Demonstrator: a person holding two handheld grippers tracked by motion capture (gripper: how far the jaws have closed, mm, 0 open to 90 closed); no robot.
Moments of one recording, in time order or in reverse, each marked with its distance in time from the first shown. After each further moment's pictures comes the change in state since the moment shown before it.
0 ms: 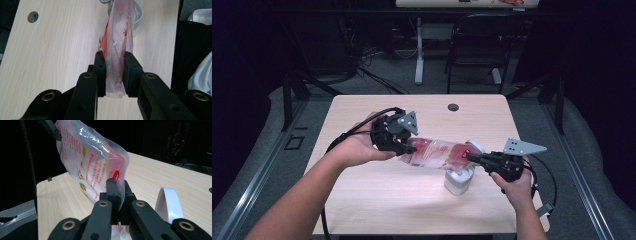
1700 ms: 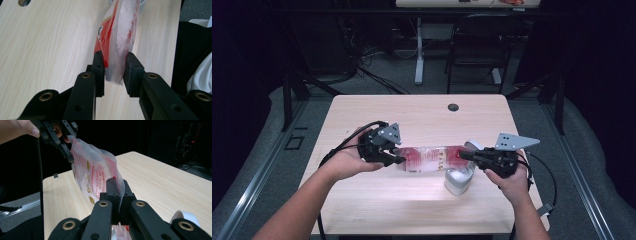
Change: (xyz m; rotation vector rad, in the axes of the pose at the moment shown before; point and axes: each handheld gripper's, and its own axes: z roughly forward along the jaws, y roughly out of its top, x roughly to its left) left arm -0.002 -0.054 0.025 -0.068 -0.030 -0.098; right arm 0.012 0.026 0.013 0.050 0.046 -0.063
